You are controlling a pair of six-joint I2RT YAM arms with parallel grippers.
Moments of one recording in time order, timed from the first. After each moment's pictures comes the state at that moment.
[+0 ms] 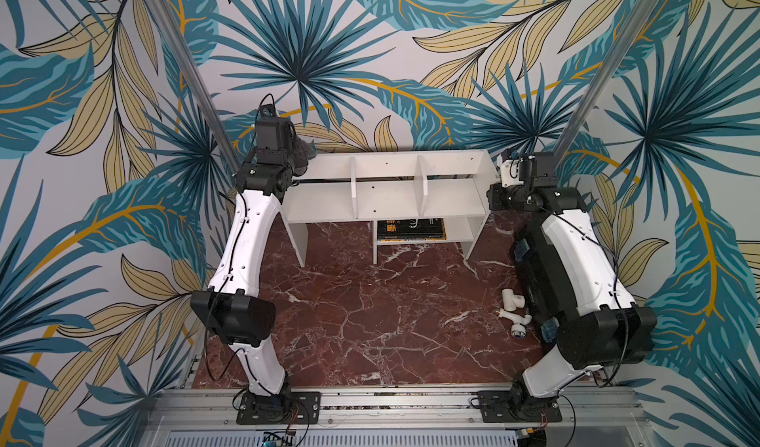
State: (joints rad) left arm -0.08 1.82 2.16 -0.69 -0.24 -0.28; right arm 0.06 1.64 1.80 -0.84 -0.05 0.03
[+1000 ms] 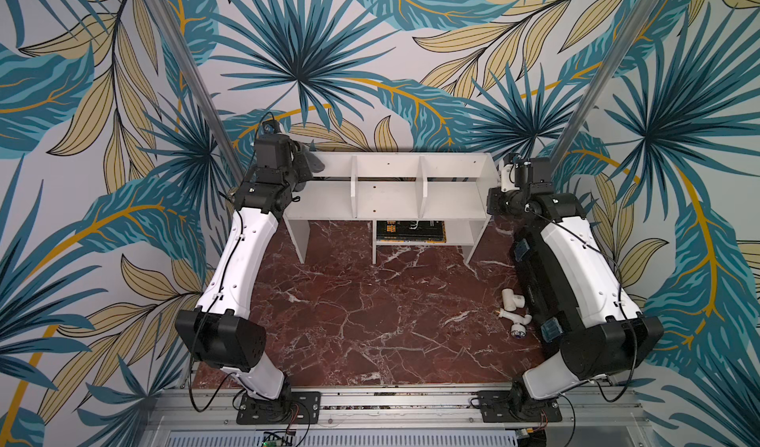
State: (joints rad) left arm -0.10 1.60 1.83 -0.57 -0.20 -0.29; right arm 0.10 1.58 1.74 -0.84 0.07 0.12
